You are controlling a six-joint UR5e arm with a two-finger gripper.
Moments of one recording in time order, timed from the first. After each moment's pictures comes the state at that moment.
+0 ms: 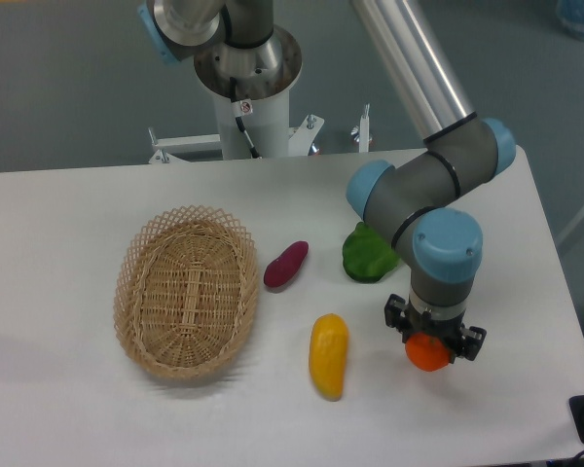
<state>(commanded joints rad) 2.57 -2.16 -1.43 -0.93 1.62 1.14</state>
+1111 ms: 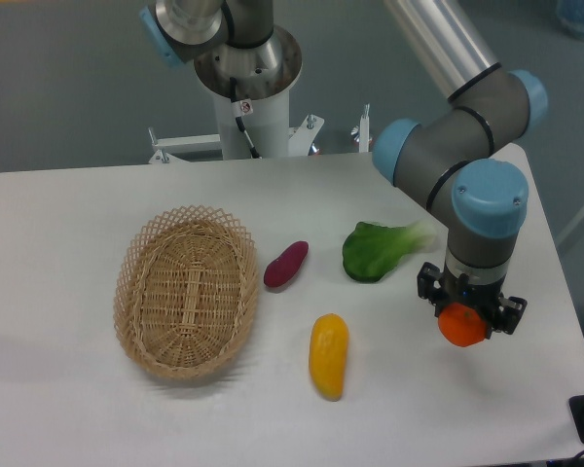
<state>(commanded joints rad) 2.62 -2.13 -1.34 -1.05 1.60 1.20</state>
